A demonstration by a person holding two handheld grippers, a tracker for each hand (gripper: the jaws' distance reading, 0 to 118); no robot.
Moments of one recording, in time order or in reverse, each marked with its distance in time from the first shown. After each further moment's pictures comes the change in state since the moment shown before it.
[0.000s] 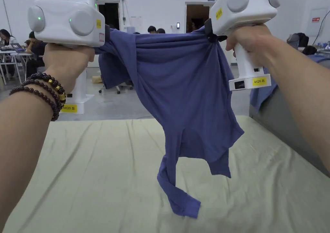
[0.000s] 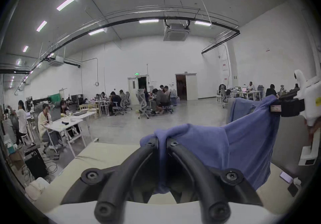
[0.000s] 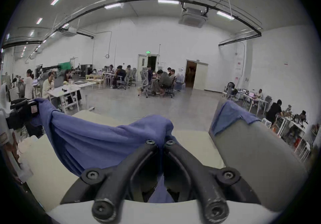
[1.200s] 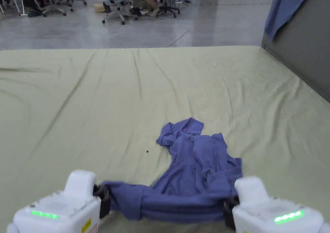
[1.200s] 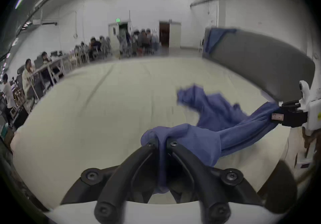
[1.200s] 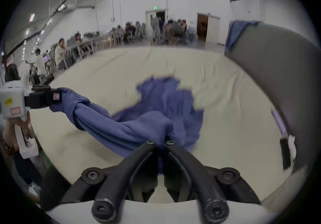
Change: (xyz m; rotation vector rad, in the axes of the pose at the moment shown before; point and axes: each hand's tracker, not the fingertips) left arm 0.012 -0.456 0.228 -0.647 -0.184 0.022; right arm -0.094 -0.523 0.175 -0.578 0.142 -0.008
